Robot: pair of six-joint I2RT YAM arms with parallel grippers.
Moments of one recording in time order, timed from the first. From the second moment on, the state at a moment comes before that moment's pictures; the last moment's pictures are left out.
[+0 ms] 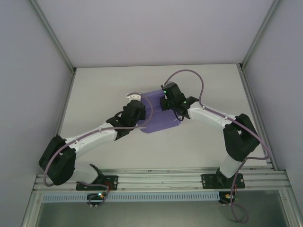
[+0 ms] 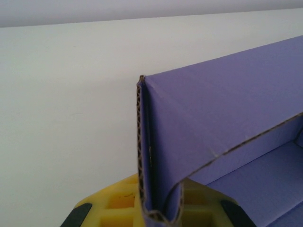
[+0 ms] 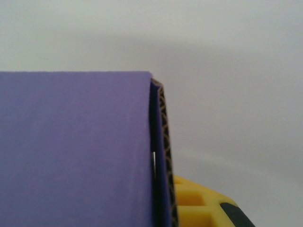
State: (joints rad) left arm -0.81 1.39 0.85 -0.05 -0.49 -0.41; right arm 0.59 1.71 1.24 -0.31 0.24 0.31
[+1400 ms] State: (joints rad) left arm -0.80 1.39 0.86 -0.05 -0.39 -0.52; right arm 0.59 1.63 1.15 -0.31 0.30 0.77
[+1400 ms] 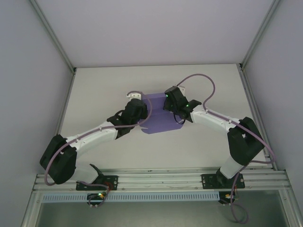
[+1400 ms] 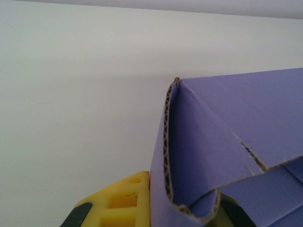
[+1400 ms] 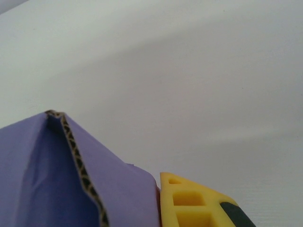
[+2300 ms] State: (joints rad) left arm -0.76 1.33 0.81 -0.06 -0.49 -0.58; right arm 0.59 1.56 1.07 -0.06 0.15 0.20
